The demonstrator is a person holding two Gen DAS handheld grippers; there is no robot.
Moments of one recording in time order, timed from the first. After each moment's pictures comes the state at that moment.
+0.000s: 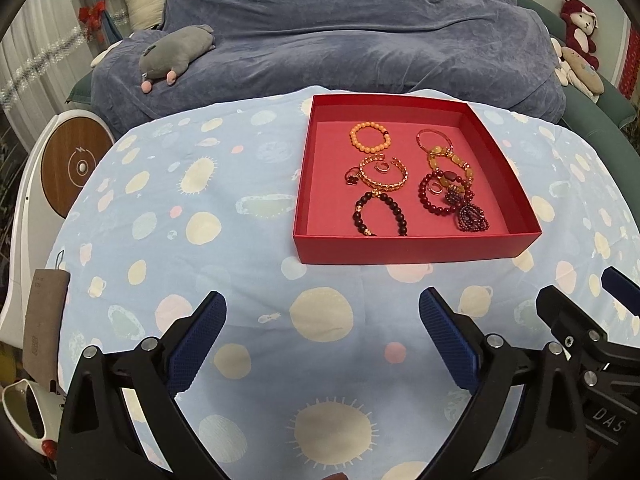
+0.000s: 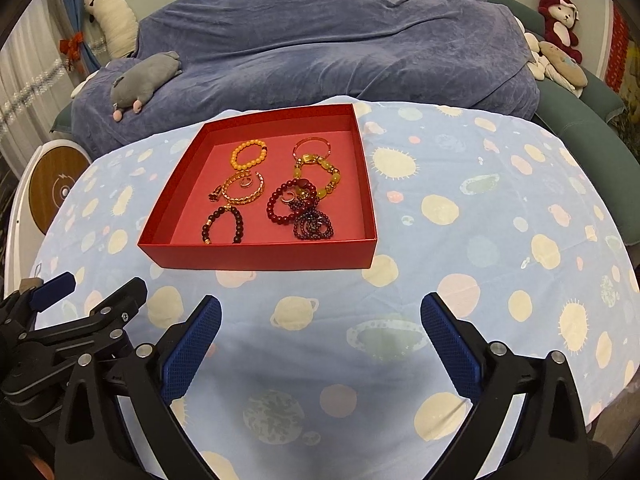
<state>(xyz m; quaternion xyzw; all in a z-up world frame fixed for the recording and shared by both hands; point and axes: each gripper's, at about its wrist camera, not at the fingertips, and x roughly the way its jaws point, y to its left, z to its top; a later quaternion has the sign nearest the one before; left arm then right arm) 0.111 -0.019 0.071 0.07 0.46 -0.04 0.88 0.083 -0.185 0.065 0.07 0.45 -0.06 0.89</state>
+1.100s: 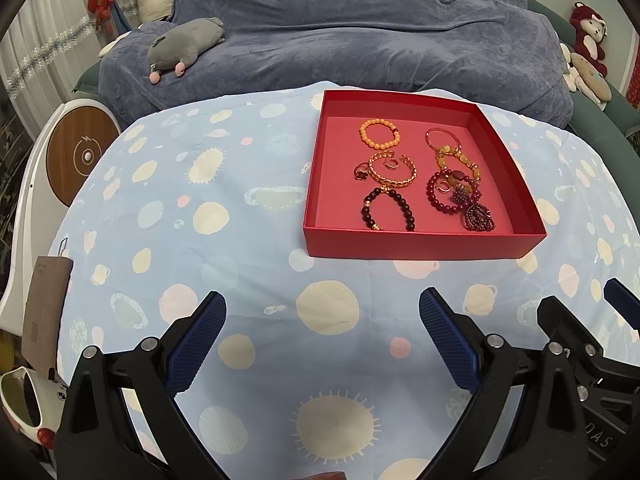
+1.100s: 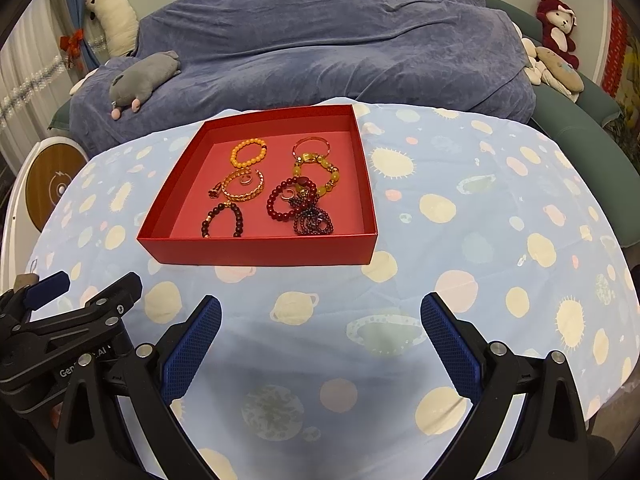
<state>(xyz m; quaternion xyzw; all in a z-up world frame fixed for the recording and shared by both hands) 0.109 -0.013 0.072 0.06 0.47 -0.03 0.88 0.075 -0.181 0.064 0.06 0.44 -0.06 0.89</state>
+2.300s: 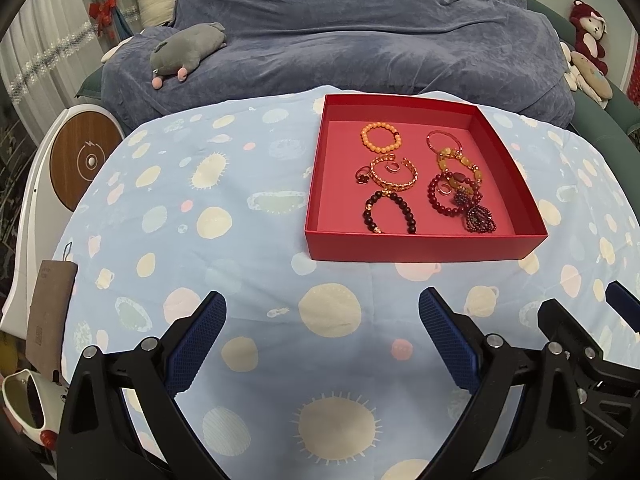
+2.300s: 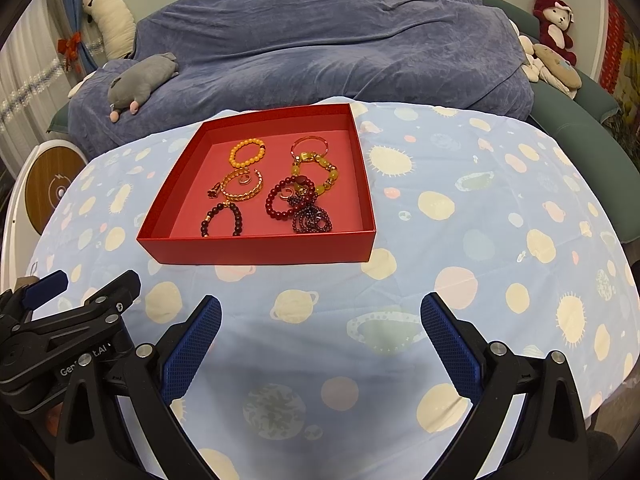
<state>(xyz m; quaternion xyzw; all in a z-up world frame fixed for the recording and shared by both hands) 0.108 -0.014 0.074 0.06 0.46 -0.02 0.89 0.075 -0.182 0.064 0.07 0.45 -0.06 0.89</state>
